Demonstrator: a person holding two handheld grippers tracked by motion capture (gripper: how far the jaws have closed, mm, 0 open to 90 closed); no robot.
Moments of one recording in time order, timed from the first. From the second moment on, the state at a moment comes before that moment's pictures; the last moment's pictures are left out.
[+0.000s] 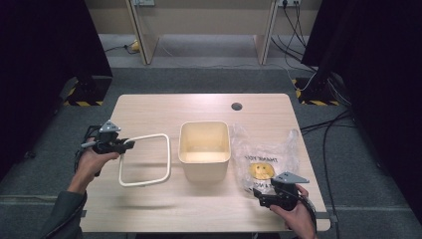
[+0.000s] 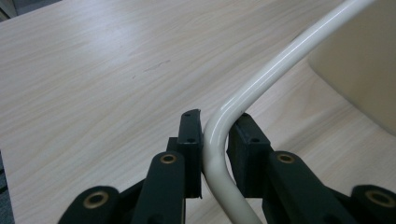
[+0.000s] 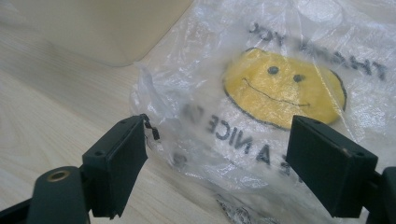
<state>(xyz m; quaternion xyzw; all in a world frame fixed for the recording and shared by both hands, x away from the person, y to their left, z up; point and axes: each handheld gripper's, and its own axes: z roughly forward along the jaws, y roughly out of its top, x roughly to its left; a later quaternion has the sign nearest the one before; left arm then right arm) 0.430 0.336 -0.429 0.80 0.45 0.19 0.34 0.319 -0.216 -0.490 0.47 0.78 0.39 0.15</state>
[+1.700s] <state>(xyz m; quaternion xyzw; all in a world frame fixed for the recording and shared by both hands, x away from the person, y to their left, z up) 0.443 0.347 -0.491 0.80 0.50 0.20 0.27 0.319 -0.215 -0.491 0.47 0.78 0.38 0.15</state>
